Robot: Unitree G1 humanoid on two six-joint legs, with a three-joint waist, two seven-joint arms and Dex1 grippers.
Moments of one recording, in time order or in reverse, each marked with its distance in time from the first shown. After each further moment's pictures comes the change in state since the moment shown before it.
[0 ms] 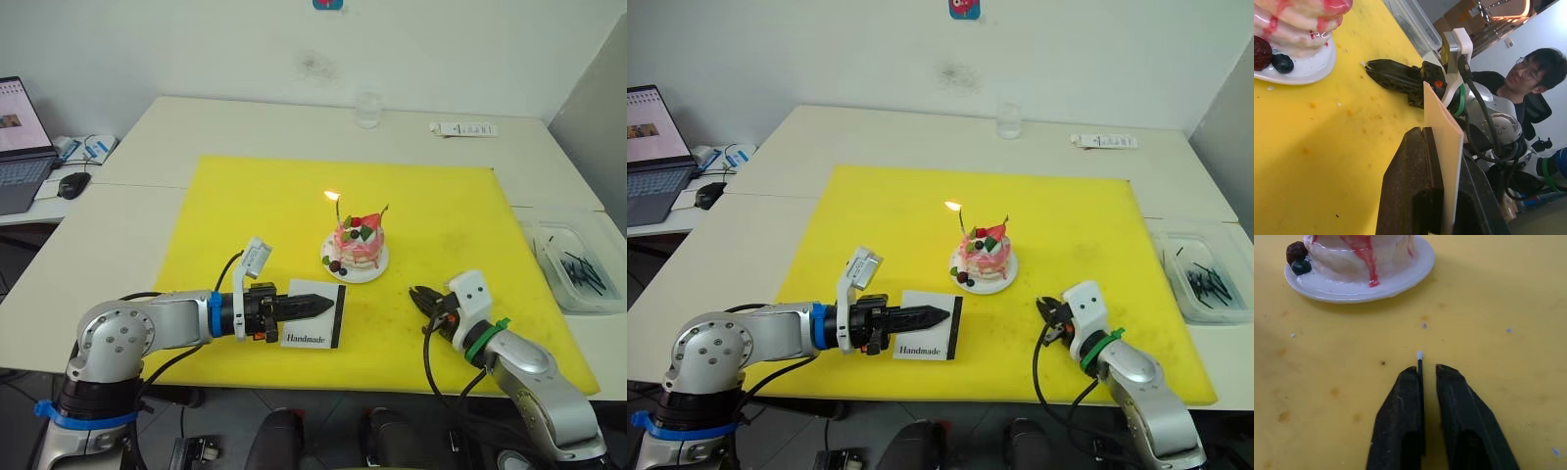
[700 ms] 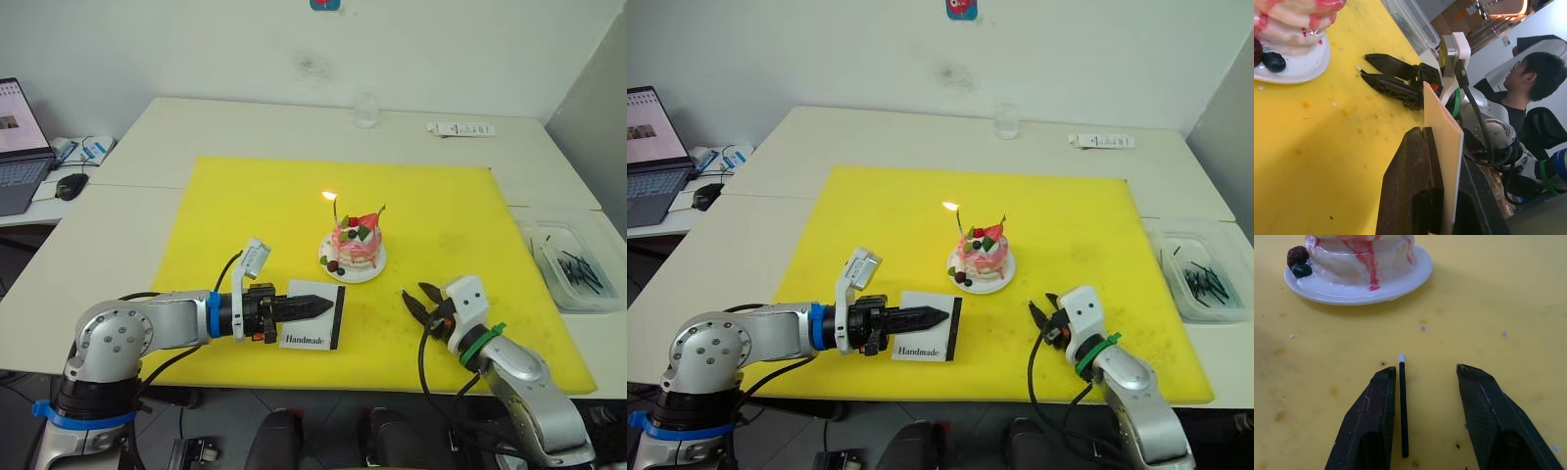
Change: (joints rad) left arm 0.000 0.009 -0.001 0.000 -0.013 0.002 0.000; right arm -0.003 0.054 0.028 0.044 -0.062 -0.087 -0.004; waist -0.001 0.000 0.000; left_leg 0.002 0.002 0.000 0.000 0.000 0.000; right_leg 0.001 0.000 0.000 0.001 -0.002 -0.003
